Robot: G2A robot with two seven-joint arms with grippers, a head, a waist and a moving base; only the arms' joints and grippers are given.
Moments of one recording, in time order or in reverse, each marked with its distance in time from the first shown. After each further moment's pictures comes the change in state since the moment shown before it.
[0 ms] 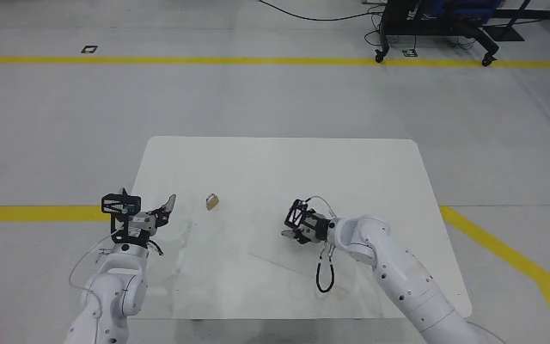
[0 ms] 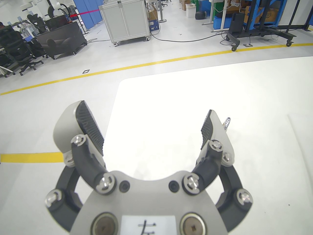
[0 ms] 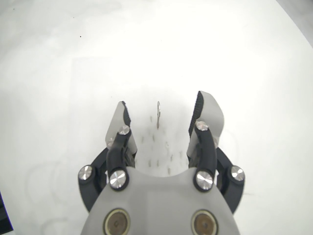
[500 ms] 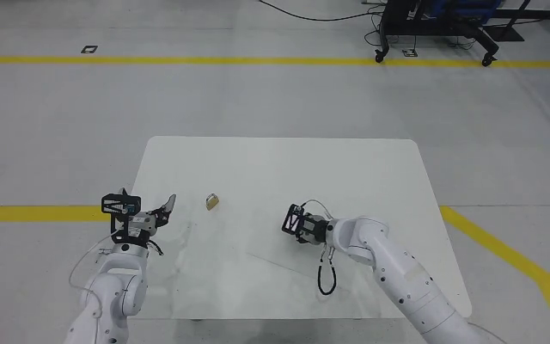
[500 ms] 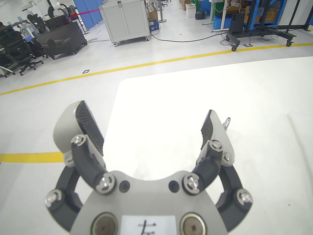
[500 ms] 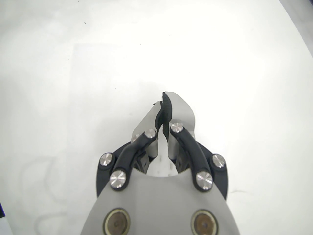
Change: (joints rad) left arm 0.000 0.000 0.000 0.000 0.000 0.000 0.000; right arm -0.007 0.011 -0.010 -0.047 -0.068 -0.019 0.000
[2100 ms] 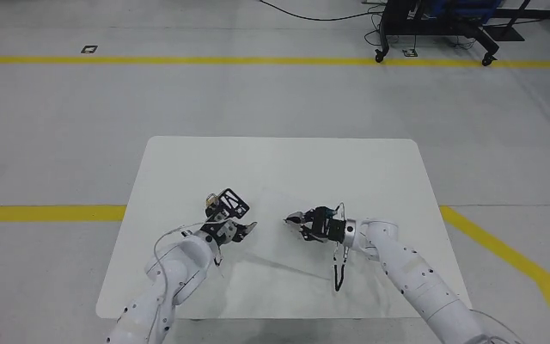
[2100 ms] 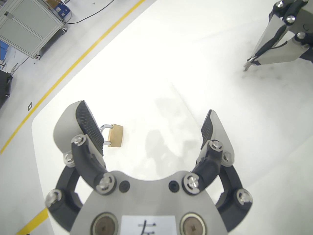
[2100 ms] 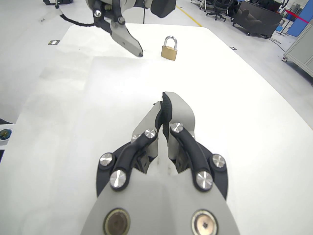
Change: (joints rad) left arm -0.239 -0.021 0.425 -0.061 0.254 -0.280 -0.505; right arm 0.083 0.026 -0.029 0.348 -0.230 -0.157 -0.941
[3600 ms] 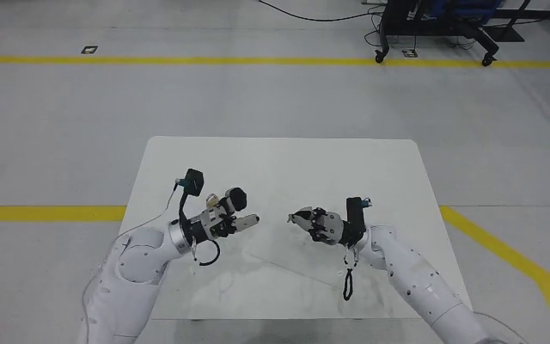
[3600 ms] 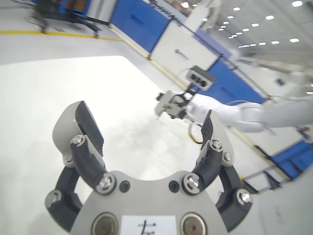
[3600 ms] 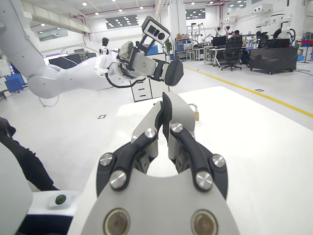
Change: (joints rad) left arm -0.113 0.027 -0.169 0.215 -1.595 -0.472 -0.352; right arm 0.001 0.047 -0.092 -0.026 0.374 -0.224 -0.245
